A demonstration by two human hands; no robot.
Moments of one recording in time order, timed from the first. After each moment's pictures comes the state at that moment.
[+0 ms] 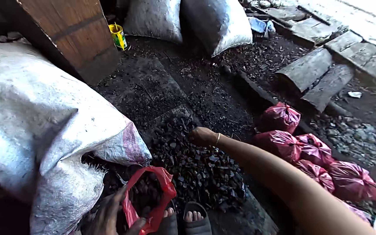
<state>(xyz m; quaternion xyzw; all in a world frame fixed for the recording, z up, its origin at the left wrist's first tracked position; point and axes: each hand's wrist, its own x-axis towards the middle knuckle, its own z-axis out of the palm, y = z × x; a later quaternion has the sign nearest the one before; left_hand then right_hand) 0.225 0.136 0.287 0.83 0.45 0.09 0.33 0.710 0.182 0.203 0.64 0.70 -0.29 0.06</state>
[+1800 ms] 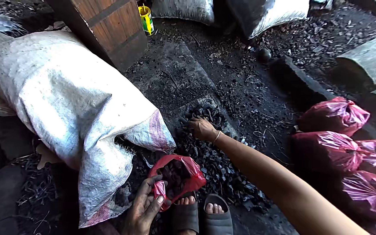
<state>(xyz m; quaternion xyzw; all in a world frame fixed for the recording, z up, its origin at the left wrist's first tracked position) 0.247 0.113 0.280 0.54 0.36 0.28 0.70 0.616 0.231 0.171 0.67 0.71 -0.23 0.00</state>
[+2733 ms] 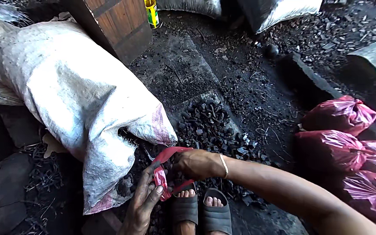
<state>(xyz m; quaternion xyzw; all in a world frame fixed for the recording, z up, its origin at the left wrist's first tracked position) 0.251 0.111 0.285 0.53 0.37 0.32 0.69 0.509 0.144 0.267 0.35 0.87 -0.34 0.03</state>
